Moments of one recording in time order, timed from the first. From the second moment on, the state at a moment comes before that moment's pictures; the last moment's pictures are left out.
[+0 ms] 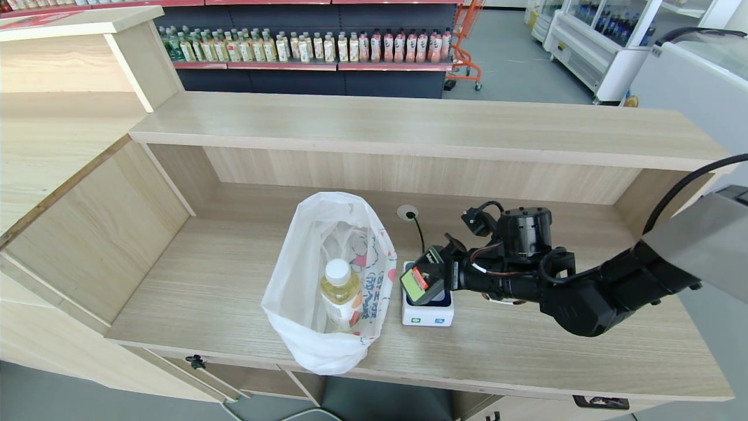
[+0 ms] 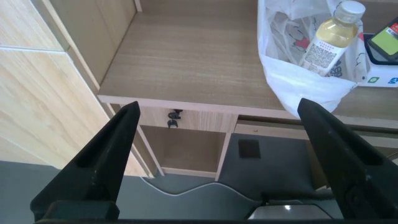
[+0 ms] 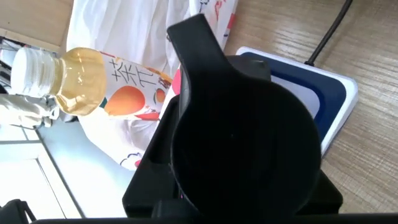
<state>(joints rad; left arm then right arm) 0.00 0.00 0.00 0.00 -0.02 0.00 0.44 2.09 -0.96 -0.75 0.37 0.29</state>
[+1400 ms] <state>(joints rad) 0.00 0.00 0.00 0.00 -0.02 0.01 0.45 2.09 -0.98 -0.75 0.30 0.29</state>
